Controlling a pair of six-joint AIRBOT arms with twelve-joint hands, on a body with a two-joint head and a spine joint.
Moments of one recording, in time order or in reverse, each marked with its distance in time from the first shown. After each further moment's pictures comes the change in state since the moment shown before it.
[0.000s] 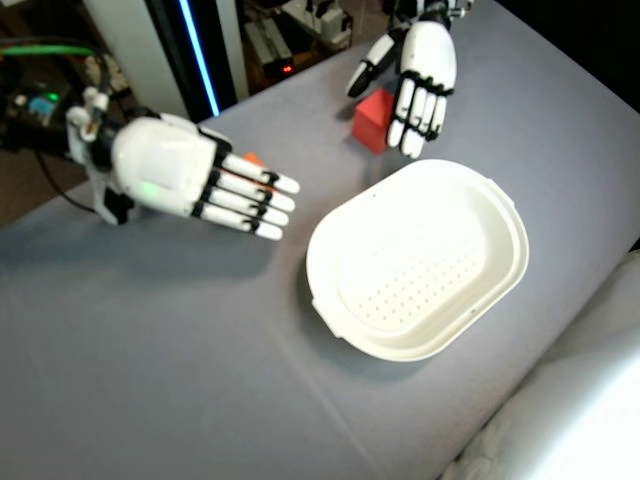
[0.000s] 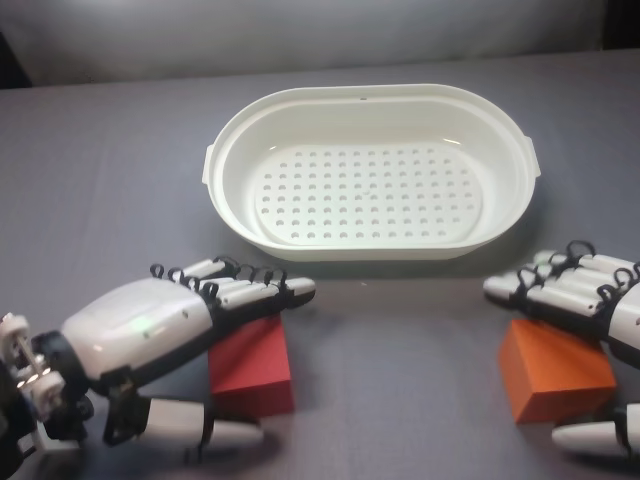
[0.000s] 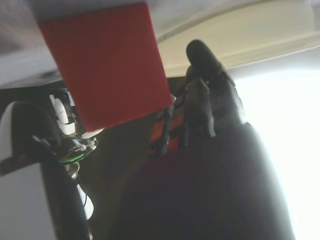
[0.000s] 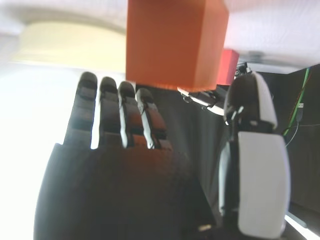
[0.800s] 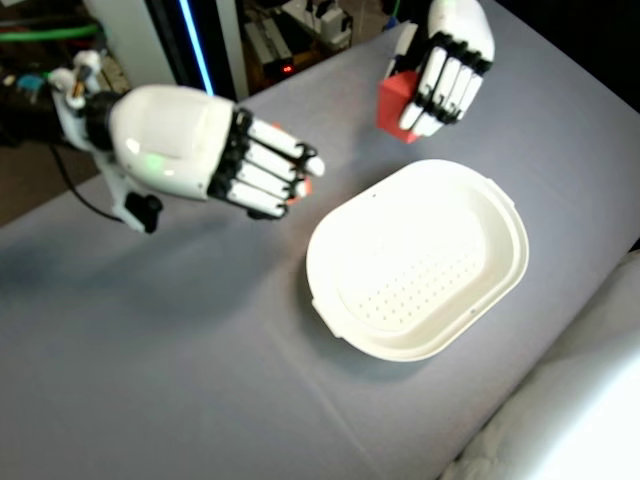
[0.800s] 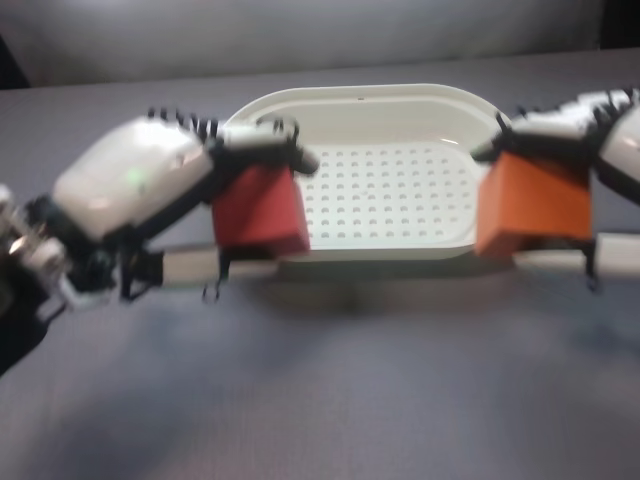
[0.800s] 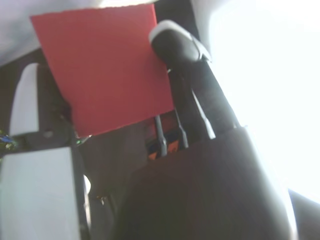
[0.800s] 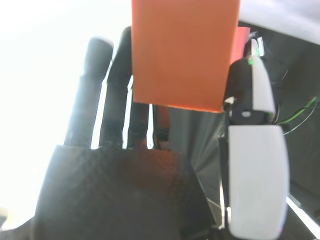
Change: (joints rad) left arm -0.258 0.014 0.066 -0.038 -0.071 0.116; right arm 0.293 -0.003 0.103 -0.015 0.077 -0.047
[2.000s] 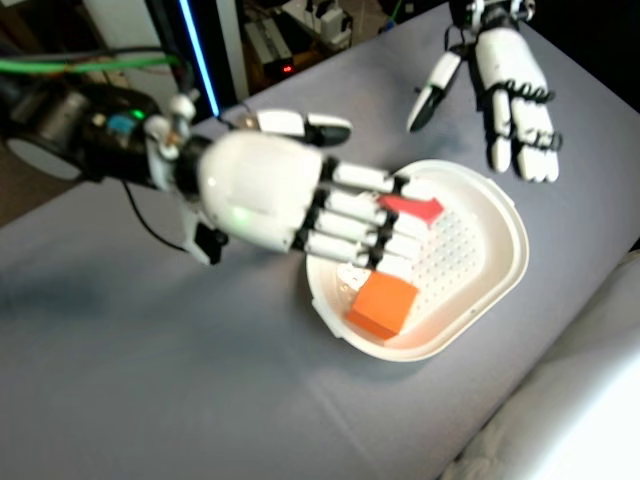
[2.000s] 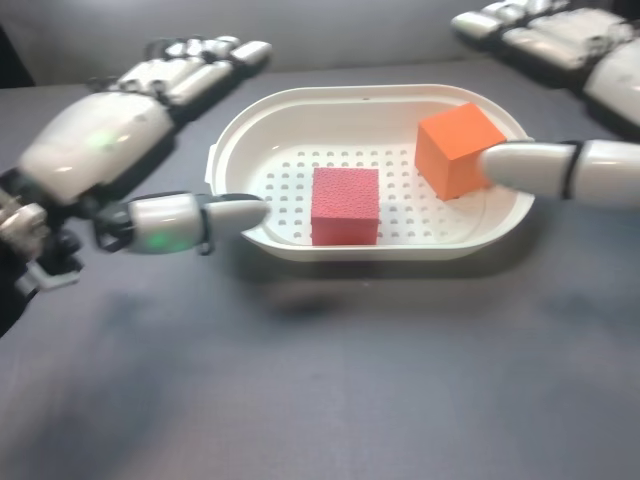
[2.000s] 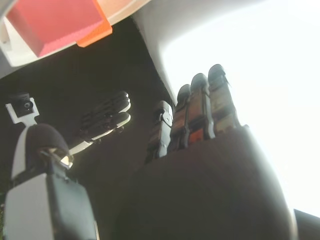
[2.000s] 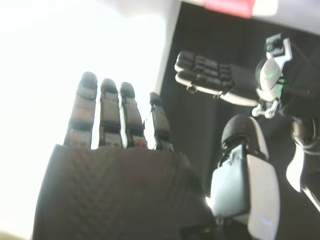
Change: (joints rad) left arm 0.042 0.016 0.027 -0.167 -0.023 0.028; right arm 0.061 0.013 0.010 0.071 -0.013 -0.008
